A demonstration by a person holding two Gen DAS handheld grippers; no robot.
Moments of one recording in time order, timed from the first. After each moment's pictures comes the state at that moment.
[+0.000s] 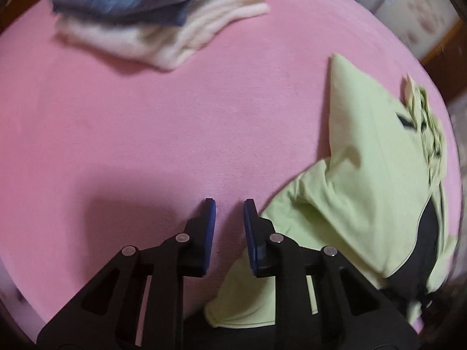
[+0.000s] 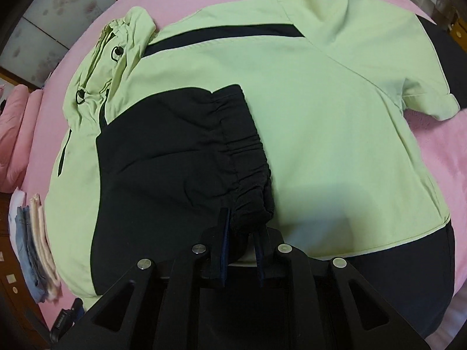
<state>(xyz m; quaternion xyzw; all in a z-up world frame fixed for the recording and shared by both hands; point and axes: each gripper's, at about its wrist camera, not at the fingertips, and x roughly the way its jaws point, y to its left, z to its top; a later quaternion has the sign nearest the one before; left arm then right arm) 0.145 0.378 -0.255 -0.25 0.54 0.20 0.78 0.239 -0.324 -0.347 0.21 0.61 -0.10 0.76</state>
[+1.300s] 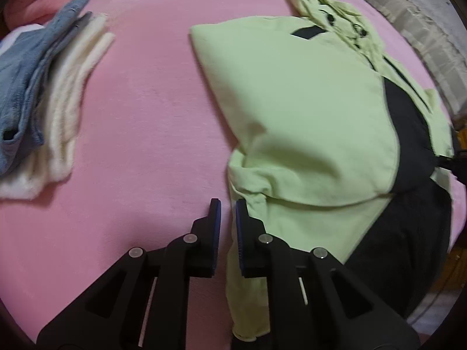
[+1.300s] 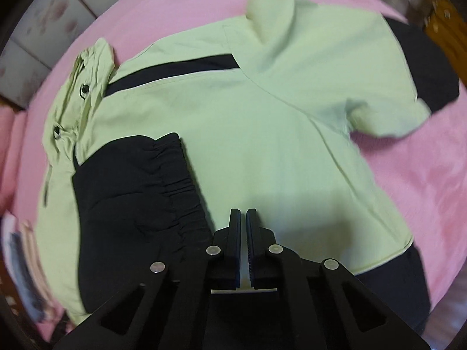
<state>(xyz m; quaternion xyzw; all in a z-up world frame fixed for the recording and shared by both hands) 0.224 0.331 -0.253 -0.03 0.59 -0.08 0.80 0.244 -0.372 -0.321 0.23 0.59 -0.15 0.76</state>
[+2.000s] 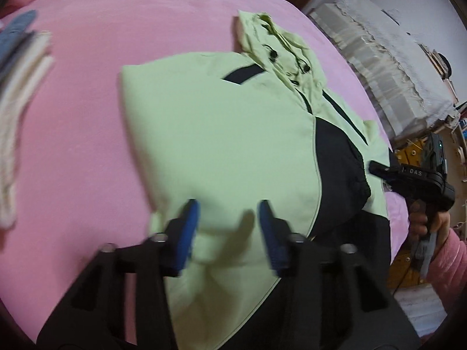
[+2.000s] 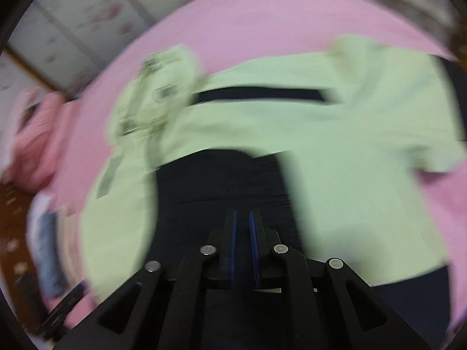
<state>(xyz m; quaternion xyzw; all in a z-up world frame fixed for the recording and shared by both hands) 0.266 0.311 -0.228 -0.15 0.54 -0.21 0.80 0.275 -0.289 -0.286 0.26 0.54 0.03 0.80</state>
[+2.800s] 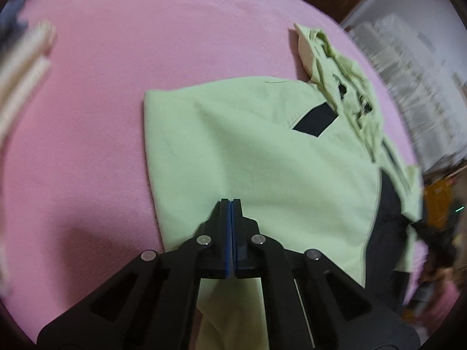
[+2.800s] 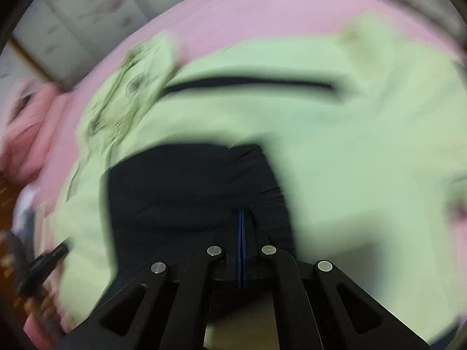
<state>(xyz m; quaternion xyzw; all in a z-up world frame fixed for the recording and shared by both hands) 0.368 0.306 -0.275 -0.15 0.54 -0.11 0.82 0.323 -0.336 -0.319 0.18 0.52 -0.09 0.83</state>
